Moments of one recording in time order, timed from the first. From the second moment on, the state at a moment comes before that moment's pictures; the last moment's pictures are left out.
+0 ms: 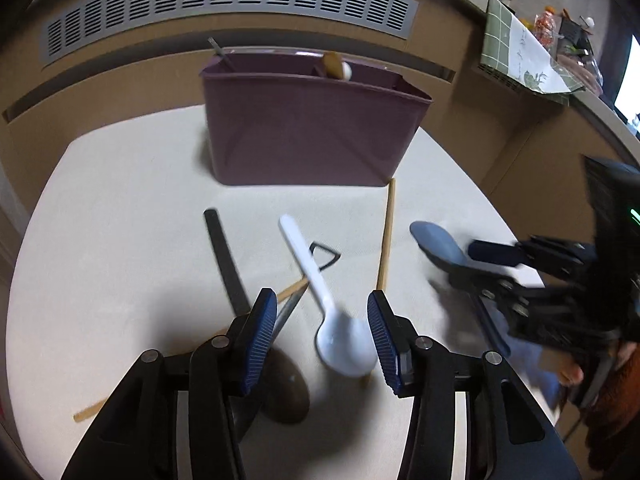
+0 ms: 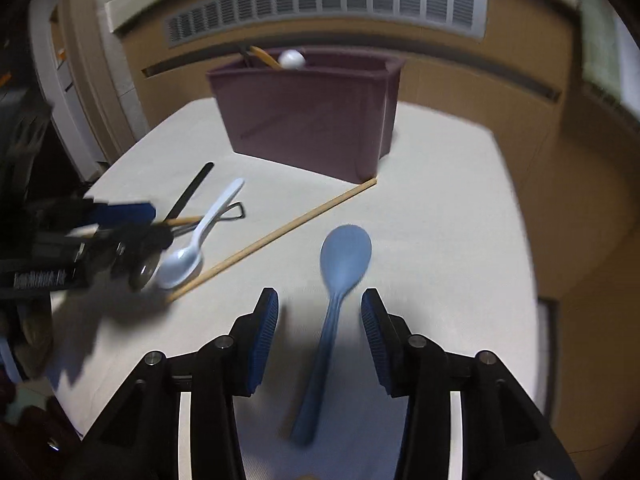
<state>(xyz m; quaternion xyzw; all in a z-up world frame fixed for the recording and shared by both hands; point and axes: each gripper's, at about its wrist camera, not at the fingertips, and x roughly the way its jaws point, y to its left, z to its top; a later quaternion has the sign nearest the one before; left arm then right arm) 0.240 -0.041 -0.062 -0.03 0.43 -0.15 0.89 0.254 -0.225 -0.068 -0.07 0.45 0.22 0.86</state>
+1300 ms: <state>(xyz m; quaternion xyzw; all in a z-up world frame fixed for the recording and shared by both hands) 0.231 -0.044 -0.015 -0.08 0.40 -0.21 0.89 0.208 -0.280 -0.060 0.02 0.36 0.13 0.92</state>
